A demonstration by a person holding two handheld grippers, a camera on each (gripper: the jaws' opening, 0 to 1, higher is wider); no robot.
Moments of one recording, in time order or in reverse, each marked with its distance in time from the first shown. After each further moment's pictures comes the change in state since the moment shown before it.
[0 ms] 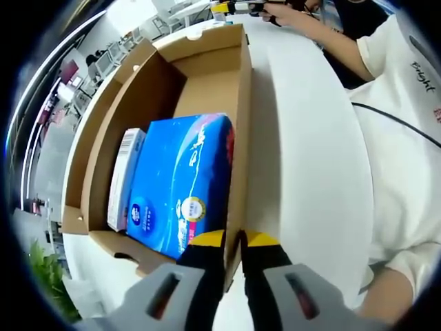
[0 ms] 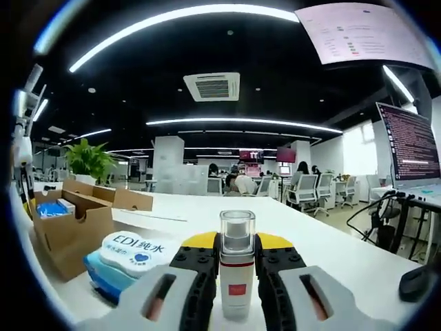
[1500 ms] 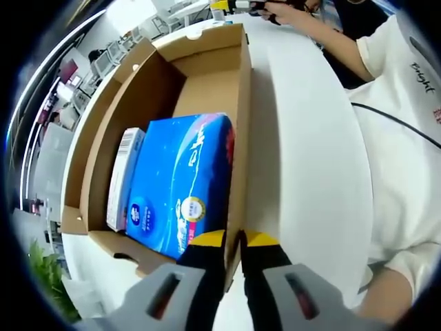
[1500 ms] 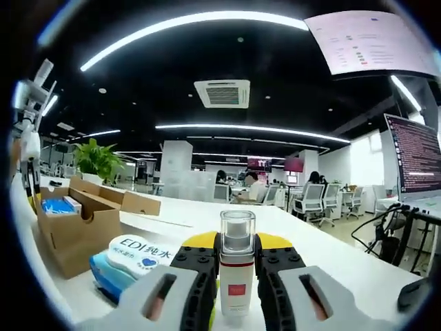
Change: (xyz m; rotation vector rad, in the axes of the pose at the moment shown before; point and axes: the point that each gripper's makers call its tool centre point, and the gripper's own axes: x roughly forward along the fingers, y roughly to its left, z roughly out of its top) left arm 0.000 -0.002 0.000 -0.001 0.004 -0.008; right arm -0.001 0.005 0.011 -0.035 -0.050 0.044
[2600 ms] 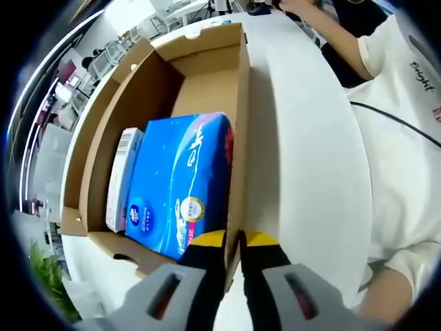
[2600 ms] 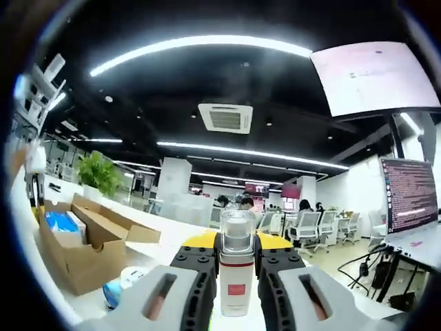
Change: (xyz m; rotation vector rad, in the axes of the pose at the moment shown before) left arm 0.001 0.001 -0.001 0.006 0.006 -0.009; right arm -0.019 0.004 0.062 -0.070 -0.137 0.022
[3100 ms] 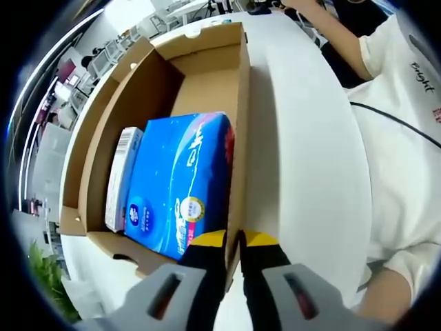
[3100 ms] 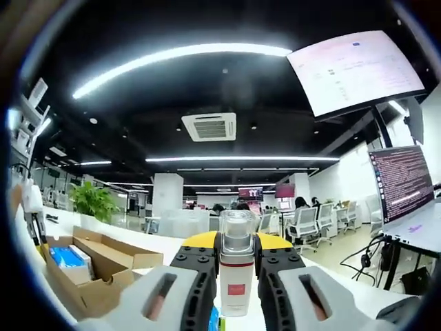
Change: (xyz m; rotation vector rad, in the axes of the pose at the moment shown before) left arm 0.000 0.000 -0.001 -0.004 0.005 -0.007; right arm -0.010 -0.016 0.036 0.139 -0.053 -0.090
